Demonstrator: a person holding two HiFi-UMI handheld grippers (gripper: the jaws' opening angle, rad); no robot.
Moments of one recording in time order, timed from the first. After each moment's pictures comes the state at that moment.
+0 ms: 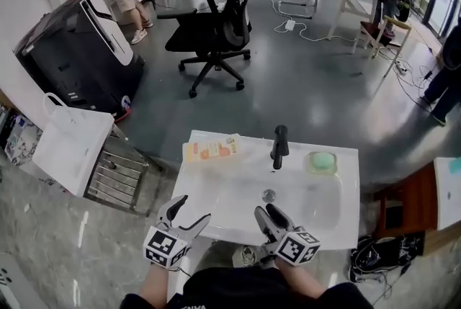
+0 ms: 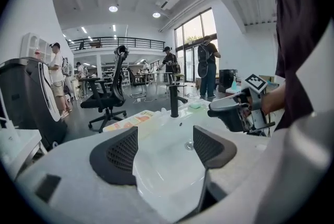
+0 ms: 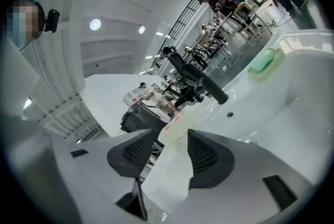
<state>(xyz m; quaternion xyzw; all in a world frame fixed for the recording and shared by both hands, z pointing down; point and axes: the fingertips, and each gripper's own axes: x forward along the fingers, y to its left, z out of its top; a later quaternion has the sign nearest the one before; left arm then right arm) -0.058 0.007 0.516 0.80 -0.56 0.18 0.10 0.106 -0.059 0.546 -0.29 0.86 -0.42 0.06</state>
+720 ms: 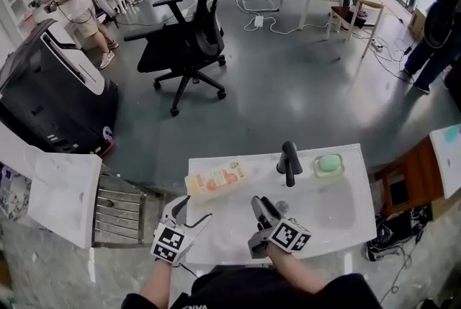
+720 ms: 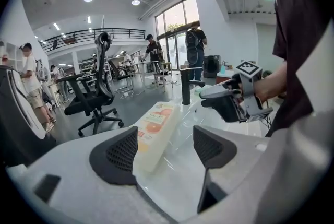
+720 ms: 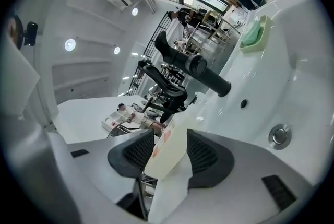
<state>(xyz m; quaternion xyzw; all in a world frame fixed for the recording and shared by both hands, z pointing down) -0.150 -0.090 0.557 0.84 -0.46 0.27 0.08 0.020 -0.144 0.582 -0.41 0.76 -0.49 0.14</state>
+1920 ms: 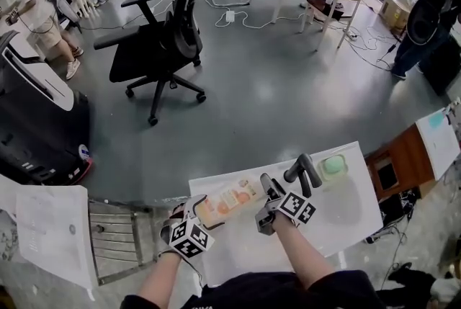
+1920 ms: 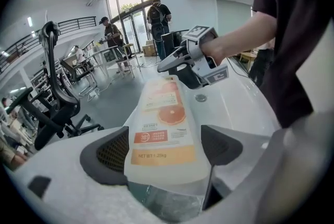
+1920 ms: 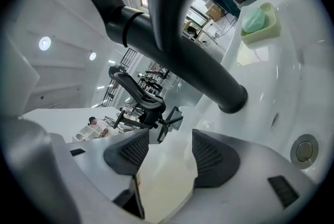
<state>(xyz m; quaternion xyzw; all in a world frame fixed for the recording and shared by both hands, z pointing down) -0.165 -0.160 0.633 0.87 -0.25 0.42 0.03 0.004 -0.268 0.624 -0.53 0.67 -0.50 0.14</state>
